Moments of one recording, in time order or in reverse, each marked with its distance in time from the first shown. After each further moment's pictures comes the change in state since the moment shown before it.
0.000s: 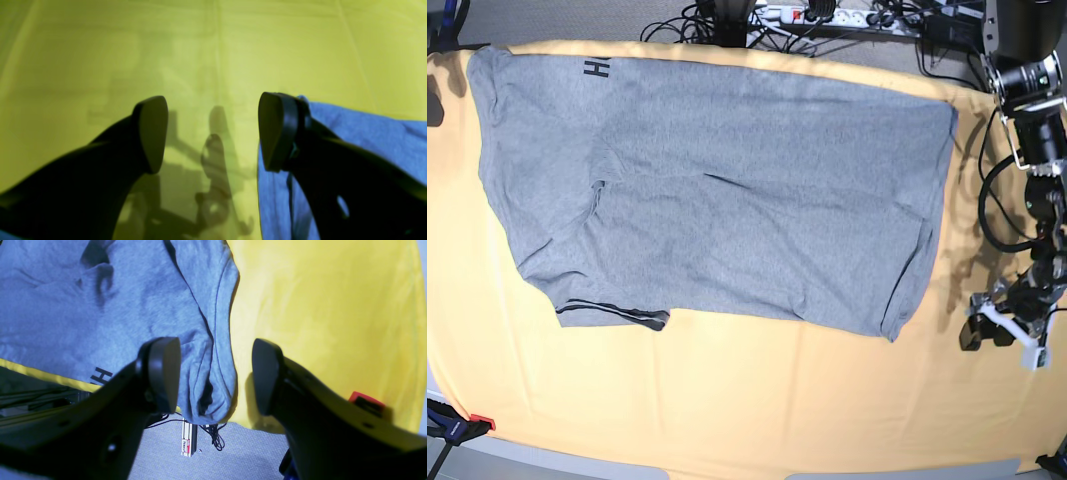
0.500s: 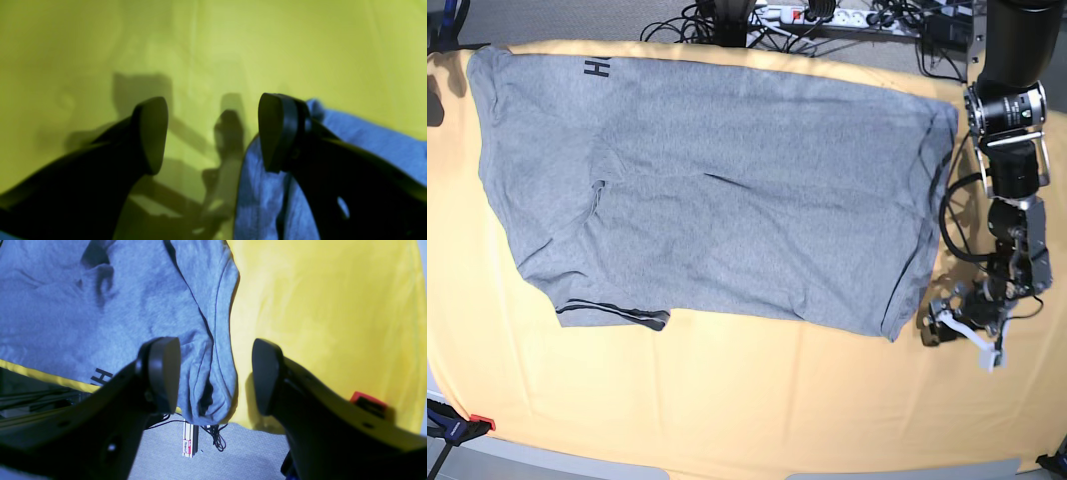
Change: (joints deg) left arm -7.5 7.0 4.5 -19.5 5.4 3.0 -6.4; right arm 0.0 -0.6 0.0 0.0 0.0 0.0 0.0
